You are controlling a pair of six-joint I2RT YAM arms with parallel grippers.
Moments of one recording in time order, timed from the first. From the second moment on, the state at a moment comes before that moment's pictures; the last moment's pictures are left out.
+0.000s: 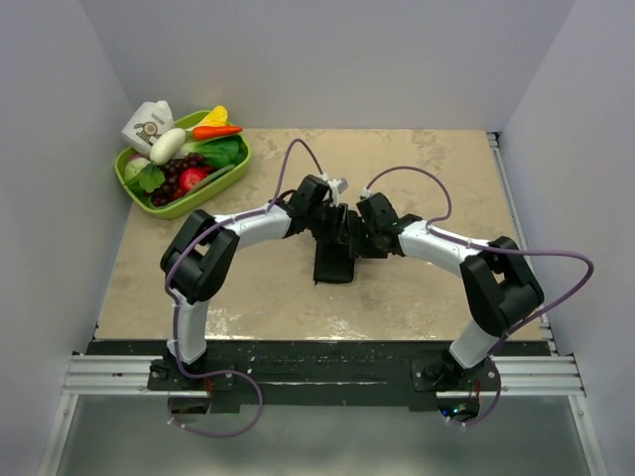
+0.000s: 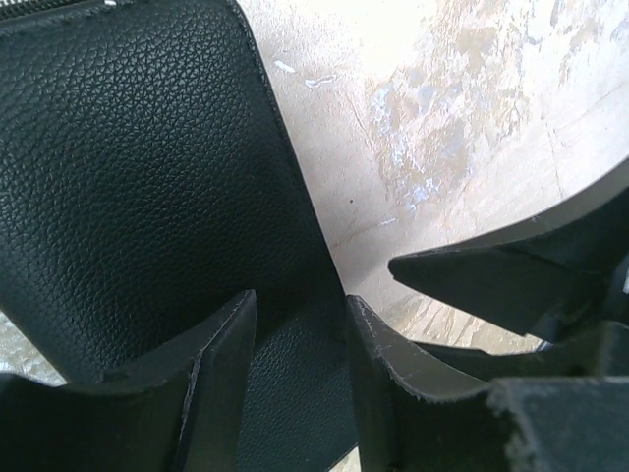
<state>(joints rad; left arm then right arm) -0.66 2.01 1.34 -0.15 0.35 -0.49 0.56 1.65 1.00 -0.36 0.06 0.54</state>
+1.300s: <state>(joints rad) -0.58 1.92 1.26 -0.40 0.25 -0.43 0.59 1.70 1.01 -0.36 0.10 0.54</state>
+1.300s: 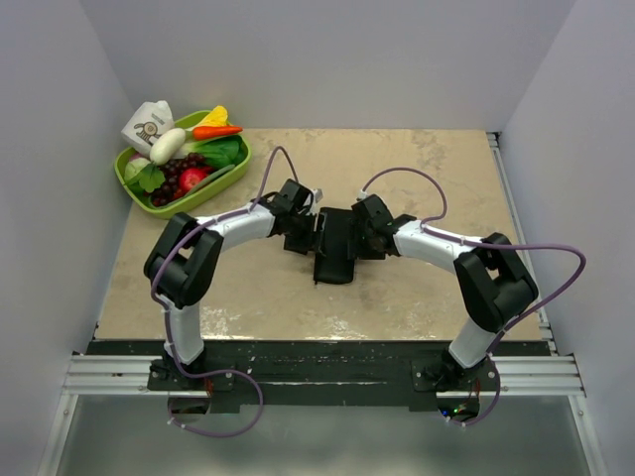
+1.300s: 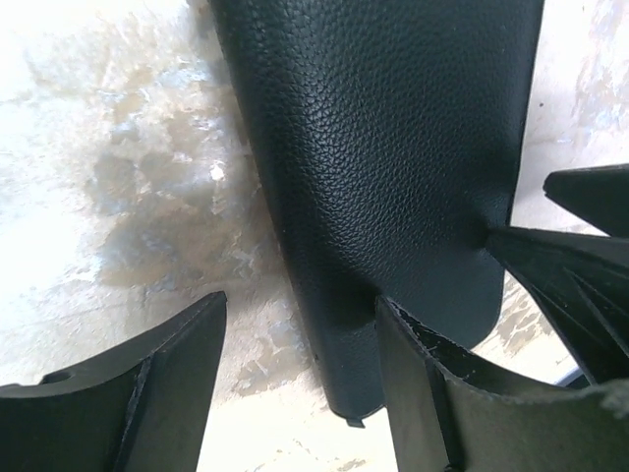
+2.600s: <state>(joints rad) -0.44 2.01 0.99 0.36 0.81 -0.53 0.58 1.65 0.92 -0.29 0.11 0.58</state>
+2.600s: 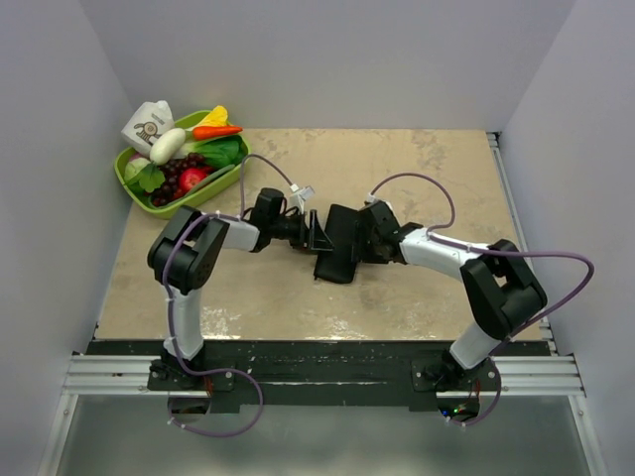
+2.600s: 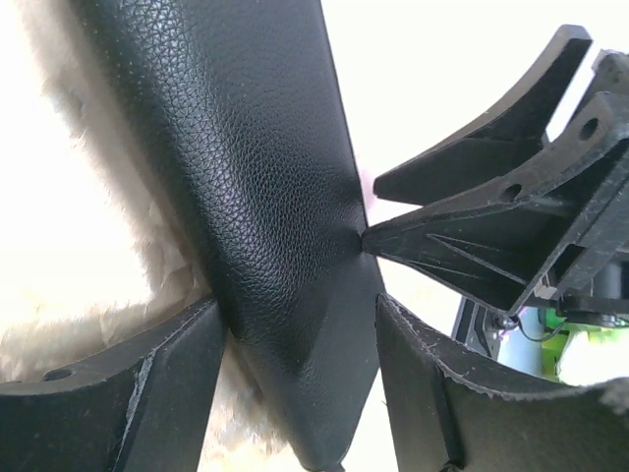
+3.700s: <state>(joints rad) -0.49 2.22 1.15 0.51 0.94 -0.58 0.57 1.58 0.83 -0.27 0.12 0.60</state>
